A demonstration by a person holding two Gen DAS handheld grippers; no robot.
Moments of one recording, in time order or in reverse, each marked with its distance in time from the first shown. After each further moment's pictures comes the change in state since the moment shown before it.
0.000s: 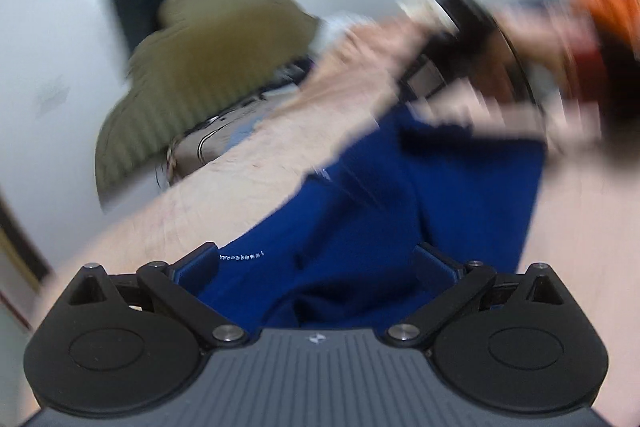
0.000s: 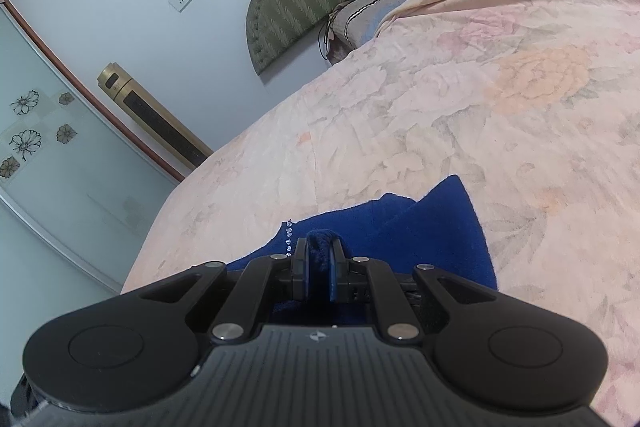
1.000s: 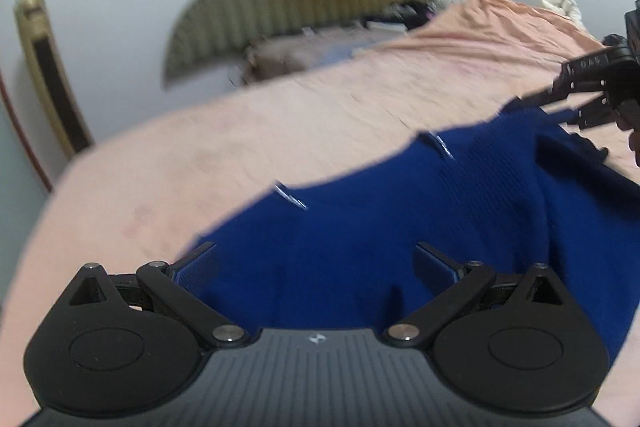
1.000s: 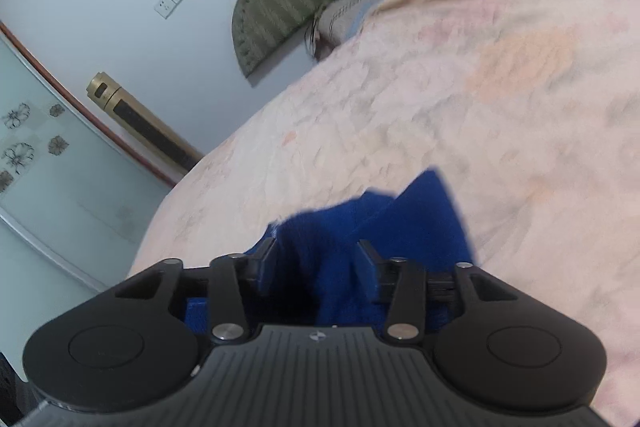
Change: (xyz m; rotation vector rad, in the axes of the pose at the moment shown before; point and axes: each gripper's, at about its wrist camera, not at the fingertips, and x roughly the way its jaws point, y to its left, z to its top) left arm 0.072 0.081 0.001 -0.477 0.230 0.115; right arm -0.004 -0.011 0.001 0.018 -0.022 -0.037
